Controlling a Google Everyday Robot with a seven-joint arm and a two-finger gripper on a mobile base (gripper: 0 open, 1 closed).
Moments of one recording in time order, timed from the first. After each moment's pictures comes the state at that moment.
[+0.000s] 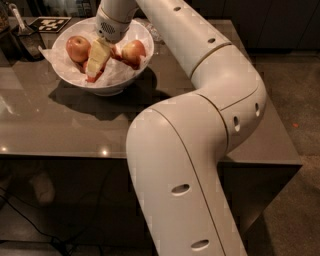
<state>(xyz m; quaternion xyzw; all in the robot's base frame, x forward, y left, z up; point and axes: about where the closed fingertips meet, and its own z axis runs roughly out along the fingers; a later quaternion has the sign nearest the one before) 0.732 0.156 0.912 -0.62 0.74 0.14 0.22</state>
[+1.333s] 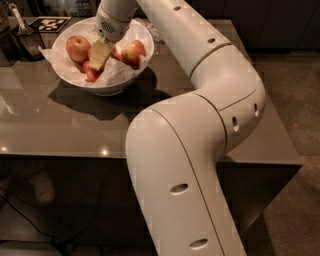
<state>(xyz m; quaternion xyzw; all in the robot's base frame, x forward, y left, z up) 0.732 0.156 0.915 -0.62 0.74 0.14 0.22</state>
